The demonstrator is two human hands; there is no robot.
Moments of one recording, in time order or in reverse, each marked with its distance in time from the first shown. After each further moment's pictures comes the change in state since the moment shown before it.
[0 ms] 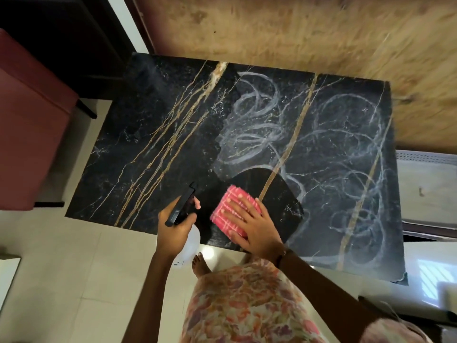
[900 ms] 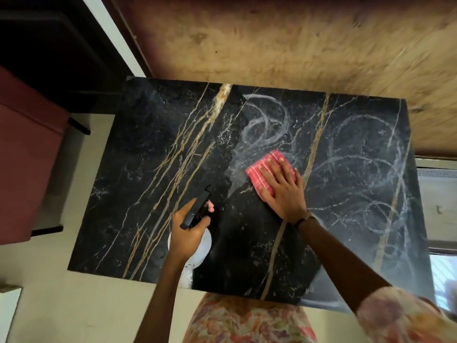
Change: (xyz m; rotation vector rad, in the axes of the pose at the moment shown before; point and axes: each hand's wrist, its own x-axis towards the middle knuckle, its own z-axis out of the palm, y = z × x) left_hand 0.118 0.019 -0.001 -0.037 -0.144 0.061; right_hand 0.131 0.114 -0.046 -0.031 0.082 0.395
